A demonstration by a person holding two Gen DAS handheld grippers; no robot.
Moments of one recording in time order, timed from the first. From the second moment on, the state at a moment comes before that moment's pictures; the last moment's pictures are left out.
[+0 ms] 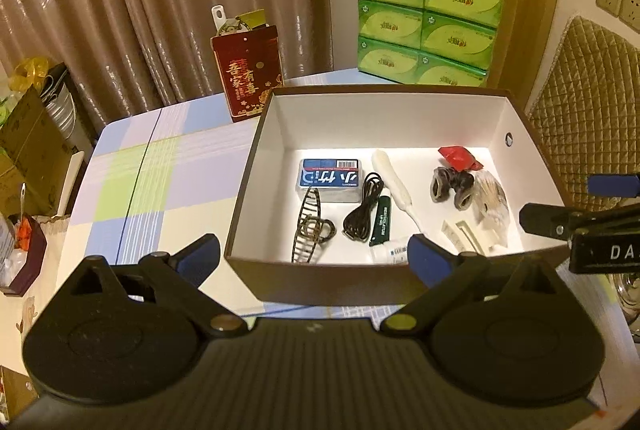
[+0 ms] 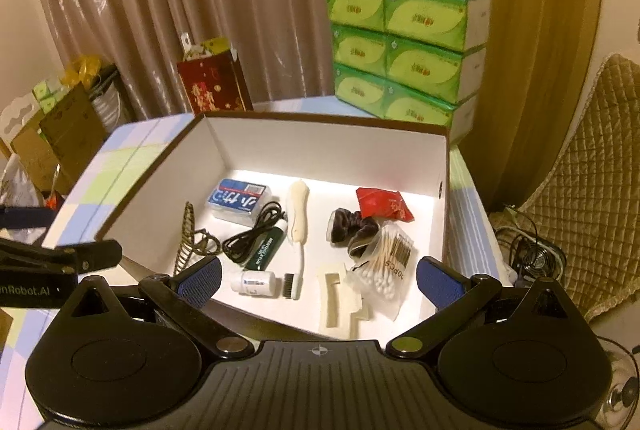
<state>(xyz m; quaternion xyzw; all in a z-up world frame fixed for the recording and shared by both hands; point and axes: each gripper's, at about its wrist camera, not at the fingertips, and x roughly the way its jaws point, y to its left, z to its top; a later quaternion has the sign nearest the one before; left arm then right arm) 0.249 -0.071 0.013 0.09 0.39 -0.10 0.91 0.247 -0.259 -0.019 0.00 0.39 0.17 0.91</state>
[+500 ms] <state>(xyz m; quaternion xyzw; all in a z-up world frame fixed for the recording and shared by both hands) 0.206 -0.066 0.024 0.09 0.37 -0.11 0.92 0.209 -0.262 -0.016 0.01 0.38 0.16 0.91</state>
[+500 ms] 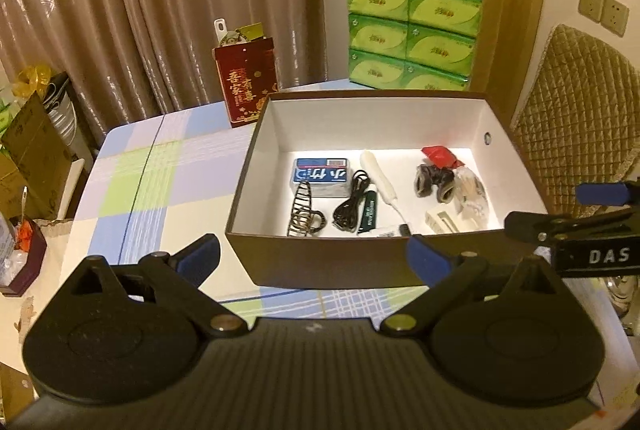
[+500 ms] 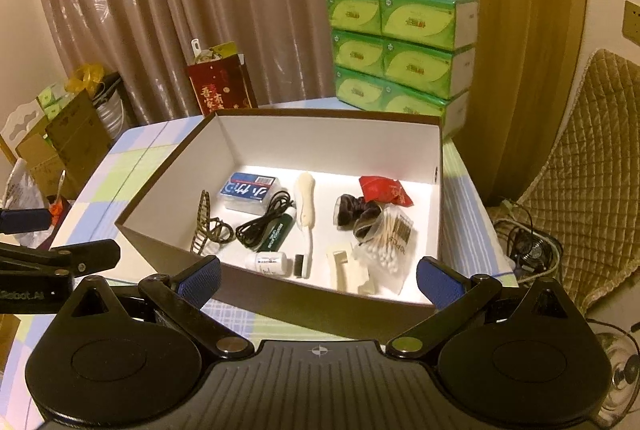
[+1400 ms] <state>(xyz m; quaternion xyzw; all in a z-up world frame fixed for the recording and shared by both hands) 0.162 -0.053 0.024 0.08 0.39 -0.12 0.91 0.159 -0.259 -0.012 0.00 0.38 0.16 0.91</state>
